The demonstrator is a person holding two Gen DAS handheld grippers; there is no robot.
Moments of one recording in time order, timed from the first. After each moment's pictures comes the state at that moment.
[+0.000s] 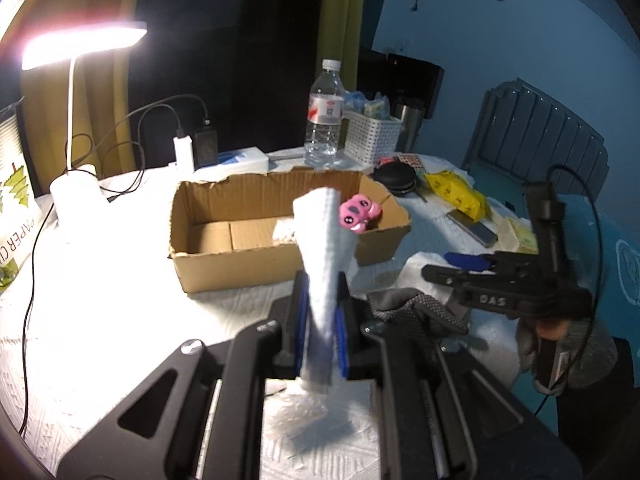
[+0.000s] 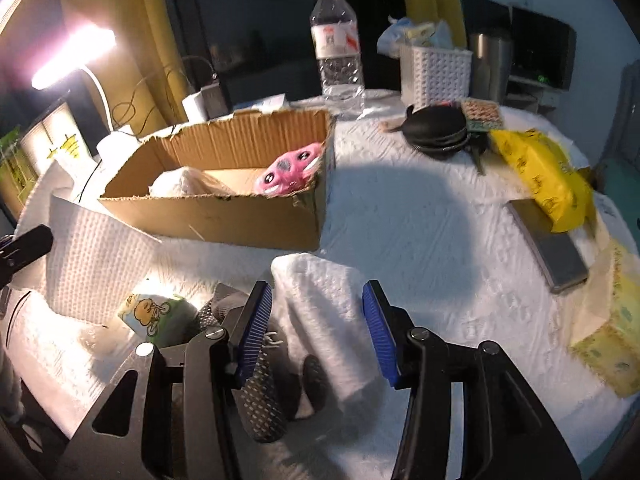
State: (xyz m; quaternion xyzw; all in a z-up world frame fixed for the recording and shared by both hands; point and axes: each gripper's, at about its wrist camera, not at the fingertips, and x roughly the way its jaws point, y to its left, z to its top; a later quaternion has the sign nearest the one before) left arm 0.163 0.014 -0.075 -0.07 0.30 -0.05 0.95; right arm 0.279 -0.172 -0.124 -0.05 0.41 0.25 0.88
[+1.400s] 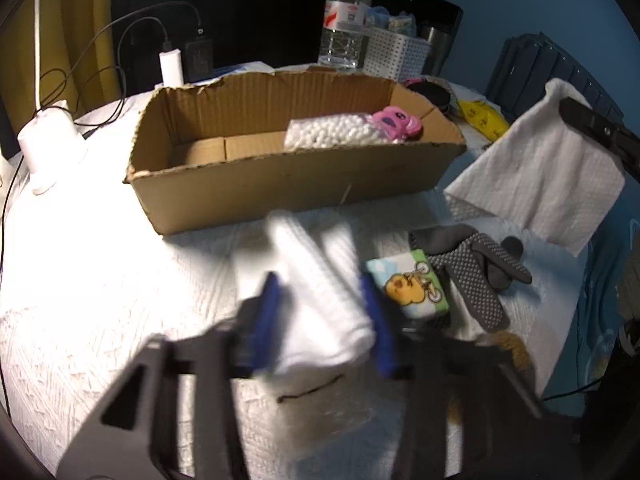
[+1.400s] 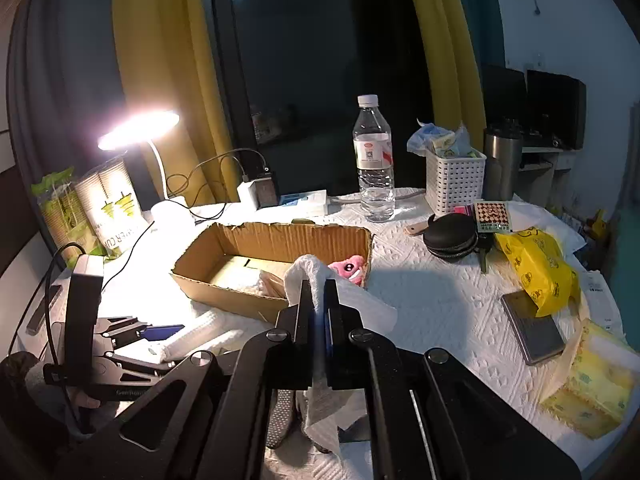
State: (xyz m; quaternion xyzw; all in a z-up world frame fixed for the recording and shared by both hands) left arm 0.212 0.019 -0.145 -0.06 0.43 -0.05 0.90; right arm 0.245 -0.182 -0.037 -0.02 0.28 0.30 0.91
